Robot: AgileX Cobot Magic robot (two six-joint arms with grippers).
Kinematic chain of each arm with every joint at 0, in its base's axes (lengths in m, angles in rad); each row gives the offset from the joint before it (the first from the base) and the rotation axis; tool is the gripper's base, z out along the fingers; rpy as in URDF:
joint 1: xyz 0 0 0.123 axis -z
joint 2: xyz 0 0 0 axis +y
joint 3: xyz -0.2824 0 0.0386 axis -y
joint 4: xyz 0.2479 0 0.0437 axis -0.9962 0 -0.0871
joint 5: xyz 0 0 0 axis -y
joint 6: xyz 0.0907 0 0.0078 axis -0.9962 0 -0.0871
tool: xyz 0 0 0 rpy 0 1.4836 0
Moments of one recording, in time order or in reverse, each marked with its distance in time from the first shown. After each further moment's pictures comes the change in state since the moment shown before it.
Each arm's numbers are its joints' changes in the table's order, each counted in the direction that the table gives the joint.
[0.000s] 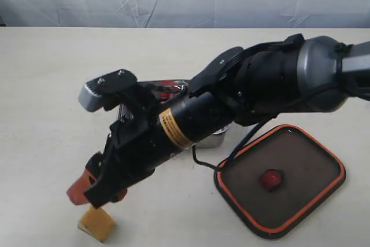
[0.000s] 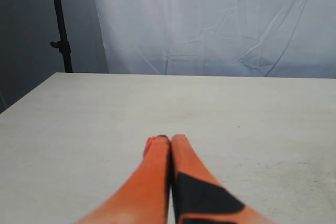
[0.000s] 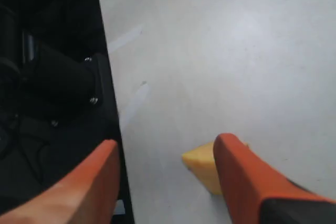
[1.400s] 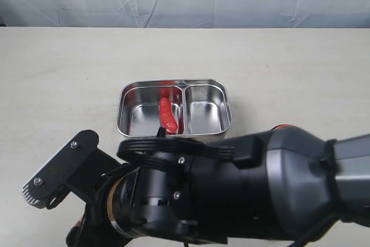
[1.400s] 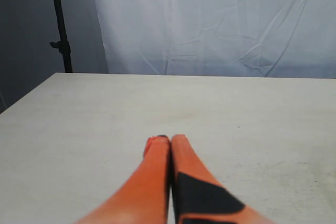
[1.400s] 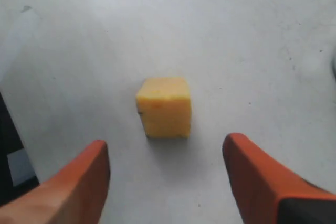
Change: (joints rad) left arm 0.000 0.000 0.000 0.000 0.000 0.000; right arm -0.435 -0.032 0.005 -1.463 -1.092 1.396
